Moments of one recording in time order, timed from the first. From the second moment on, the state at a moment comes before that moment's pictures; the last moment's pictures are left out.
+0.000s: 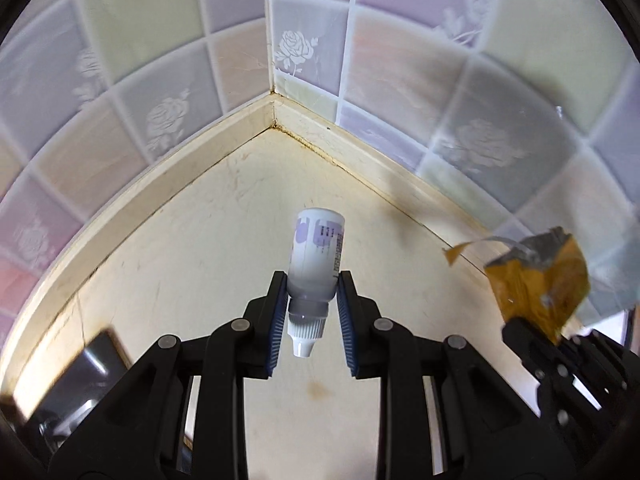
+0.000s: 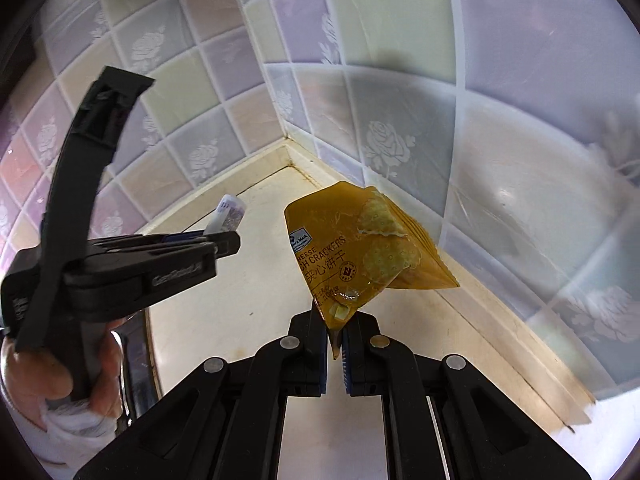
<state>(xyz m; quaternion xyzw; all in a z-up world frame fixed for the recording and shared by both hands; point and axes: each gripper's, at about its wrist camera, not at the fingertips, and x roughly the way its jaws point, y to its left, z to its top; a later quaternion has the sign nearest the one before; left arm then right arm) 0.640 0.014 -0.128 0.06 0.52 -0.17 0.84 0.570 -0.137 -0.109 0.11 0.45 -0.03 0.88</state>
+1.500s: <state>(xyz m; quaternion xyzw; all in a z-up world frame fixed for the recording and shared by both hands) 0.065 -0.017 -0.108 0.03 0.52 -0.03 0.85 0.057 -0.155 -0.079 0.04 0.49 0.18 0.85</state>
